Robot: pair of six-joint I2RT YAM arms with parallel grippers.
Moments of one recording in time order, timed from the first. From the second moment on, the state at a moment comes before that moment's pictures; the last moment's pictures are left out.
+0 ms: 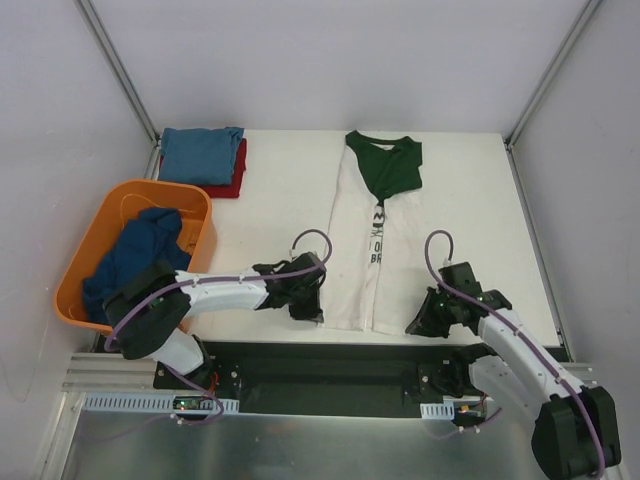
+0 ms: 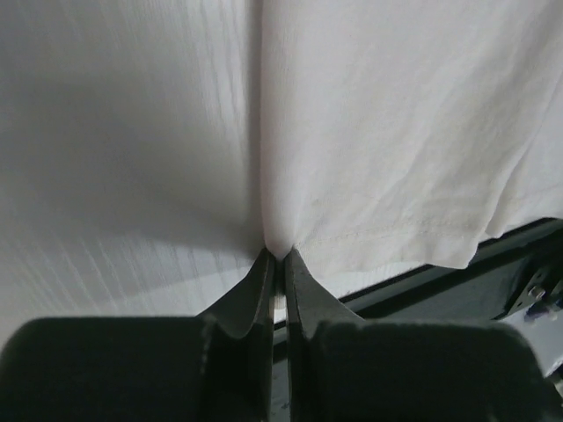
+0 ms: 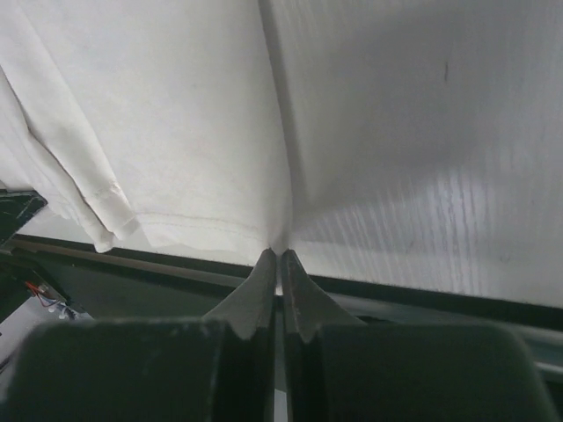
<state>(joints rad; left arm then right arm) -0.96 1.53 0.74 -0.31 0.10 -1.01 0.29 0.85 0.37 -0.73 -0.30 0.71</state>
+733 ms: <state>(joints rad) -1.12 1.16 0.64 -0.34 0.02 -1.03 0.41 0.52 0.47 -1.02 -0.32 0.82</state>
